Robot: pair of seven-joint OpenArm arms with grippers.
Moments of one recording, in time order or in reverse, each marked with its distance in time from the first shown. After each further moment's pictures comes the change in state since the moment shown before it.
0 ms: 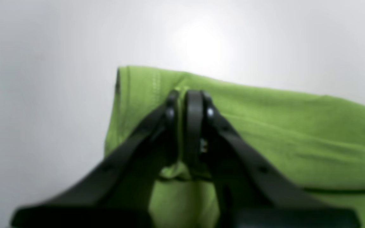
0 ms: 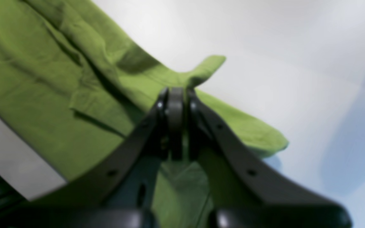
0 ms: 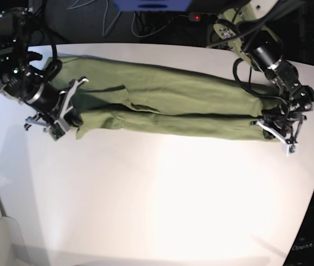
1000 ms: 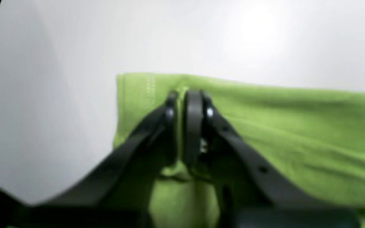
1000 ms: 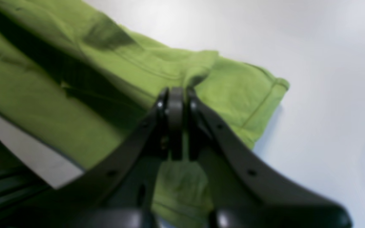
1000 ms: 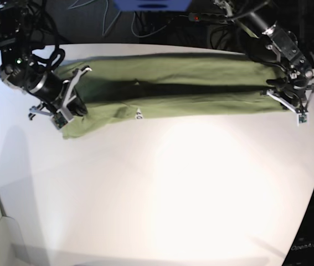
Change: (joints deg) left arm 11.6 2.9 0.3 11.7 1.8 2.8 -2.3; right arm -2.9 -0.5 -0.1 -0.1 0.2 0.3 1.4
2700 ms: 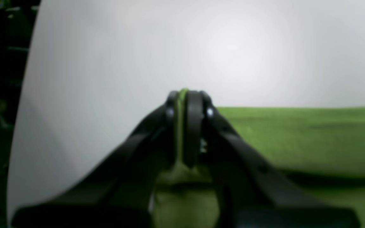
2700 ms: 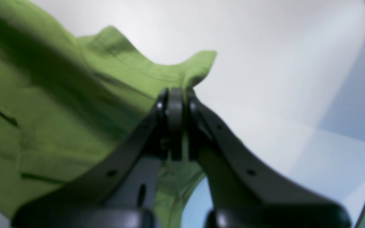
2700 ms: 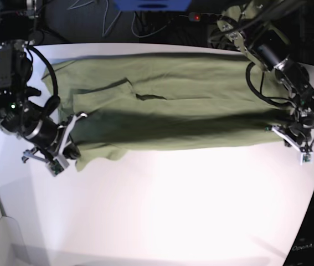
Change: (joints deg) left arm -10.8 -4.4 4.3 1.1 -2.5 -1.9 7.5; right arm 17.3 0.0 -1.4 -5.1 0.5 0.0 -8.9
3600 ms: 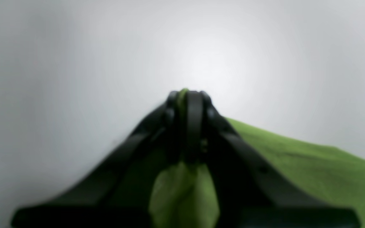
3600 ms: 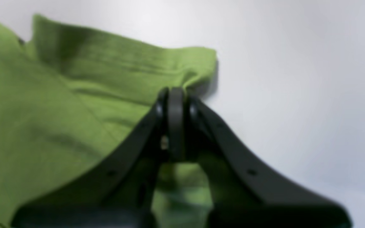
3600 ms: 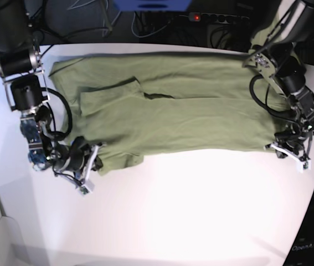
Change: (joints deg) left arm -11.3 -10.7 -0.1 -37.7 -1.4 4.9 -17.1; right arm 26.9 -2.7 -19.9 -51.9 -0.4 0.0 17.1
